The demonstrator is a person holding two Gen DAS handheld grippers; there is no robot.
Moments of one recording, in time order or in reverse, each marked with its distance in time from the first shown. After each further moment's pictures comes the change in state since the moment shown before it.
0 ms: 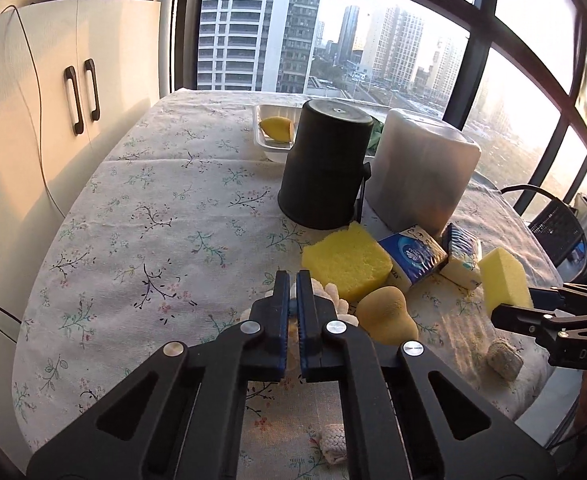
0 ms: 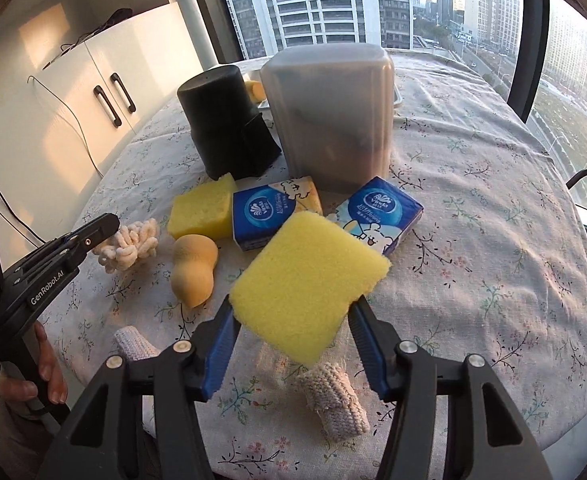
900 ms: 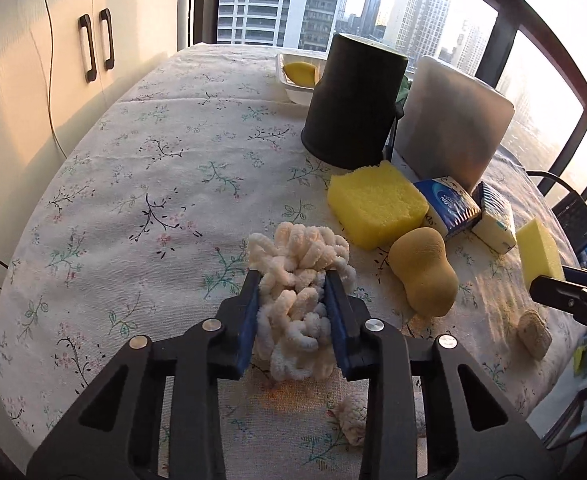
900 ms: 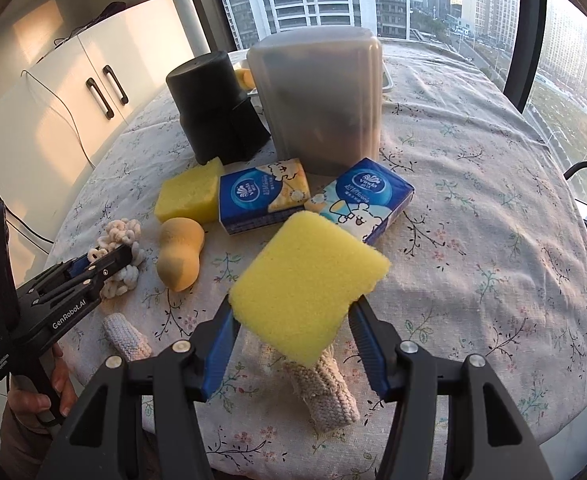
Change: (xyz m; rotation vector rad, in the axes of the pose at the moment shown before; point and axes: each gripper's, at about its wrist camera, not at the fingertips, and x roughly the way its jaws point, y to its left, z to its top) left arm 0.023 0.009 -0.027 -0.070 0.109 0.071; right arm 0.005 -0.008 -0.007 0.011 0.029 -0.023
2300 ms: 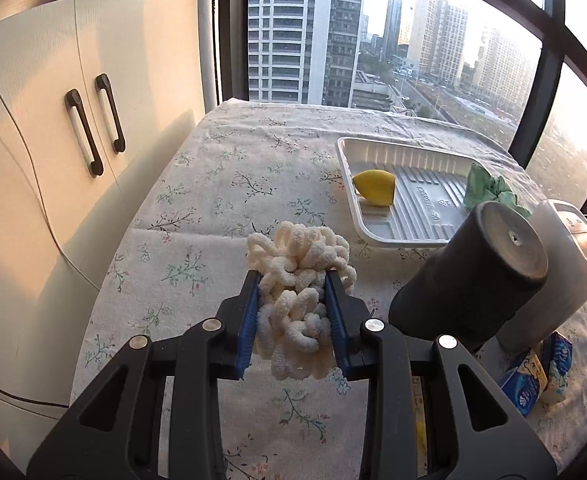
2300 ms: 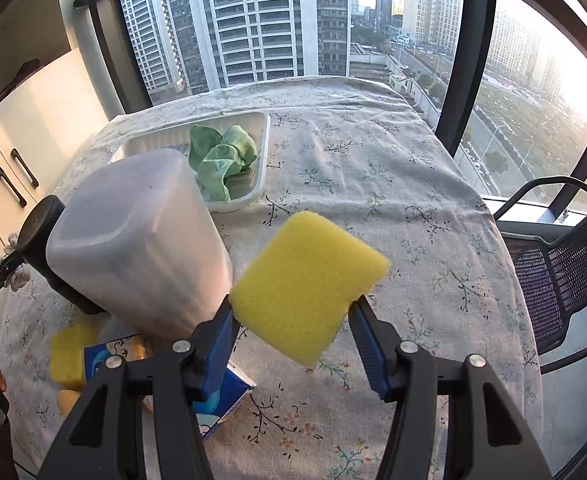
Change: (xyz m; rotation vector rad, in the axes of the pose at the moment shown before) left arm 0.060 0.048 0.151 0.019 -0.104 0.129; right arm 0.030 -0.114 0.136 0.102 -0.083 -0.192
